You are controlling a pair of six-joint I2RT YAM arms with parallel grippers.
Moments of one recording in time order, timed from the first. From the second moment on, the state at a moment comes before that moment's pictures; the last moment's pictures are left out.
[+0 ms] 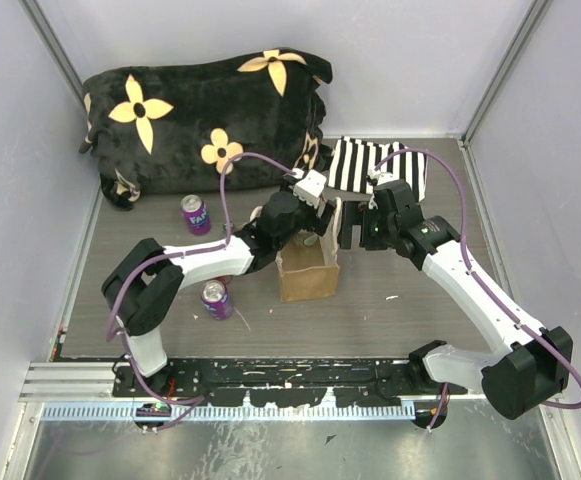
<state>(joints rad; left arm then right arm) -0.86 1.81 1.12 0.50 -0.23 0.02 0.44 1.17 1.05 -0.67 0.02 0.37</state>
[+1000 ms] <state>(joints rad) -0.59 1.38 1.14 0.04 -0.17 -0.09 0.44 1.18 1.05 -0.67 0.01 0.37</state>
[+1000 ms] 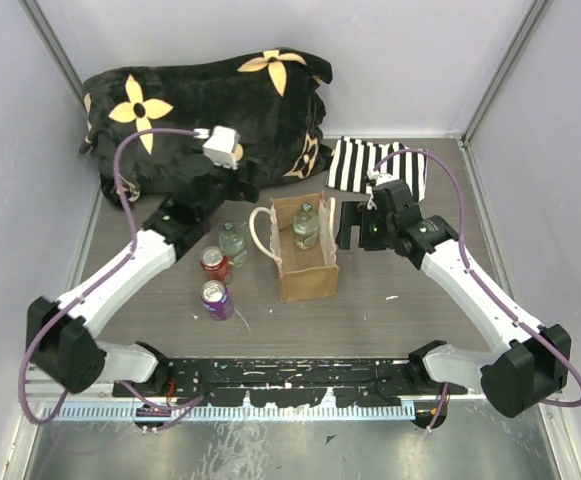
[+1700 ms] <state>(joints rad) -0.52 1.08 0.70 0.00 -0.07 -0.08 0.44 1.18 0.99 -0.63 -0.02 0.40</state>
